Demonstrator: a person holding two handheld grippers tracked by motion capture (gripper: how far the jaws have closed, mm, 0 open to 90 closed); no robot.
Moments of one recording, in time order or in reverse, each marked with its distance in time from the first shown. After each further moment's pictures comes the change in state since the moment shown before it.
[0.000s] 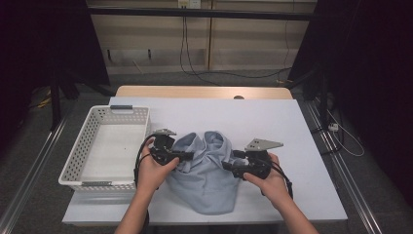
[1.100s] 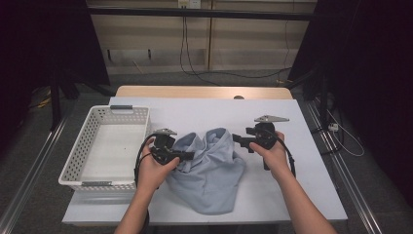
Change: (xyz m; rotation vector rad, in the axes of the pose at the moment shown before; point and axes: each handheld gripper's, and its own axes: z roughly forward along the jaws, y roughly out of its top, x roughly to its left) left arm -0.001 0.002 0.000 0.005 -0.003 0.008; right arm -0.079 0.028 0.025 -0.022 -0.155 0.158
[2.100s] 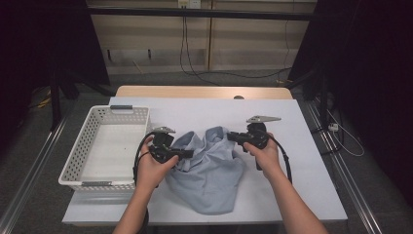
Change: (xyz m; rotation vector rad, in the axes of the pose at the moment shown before) left arm 0.000 0.005 -0.005 -0.029 -0.005 -0.004; right arm 0.013 0.003 0.012 0.002 0.141 -0.022
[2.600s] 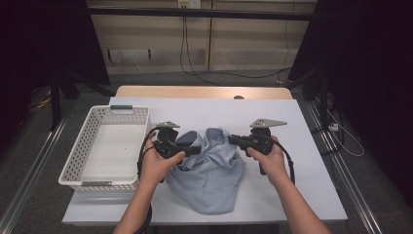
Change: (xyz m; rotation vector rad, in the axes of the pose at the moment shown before) left arm -0.004 0.016 0.010 -0.027 -0.024 0.012; right arm 0.019 -0.003 -0.023 -0.029 0.052 -0.057
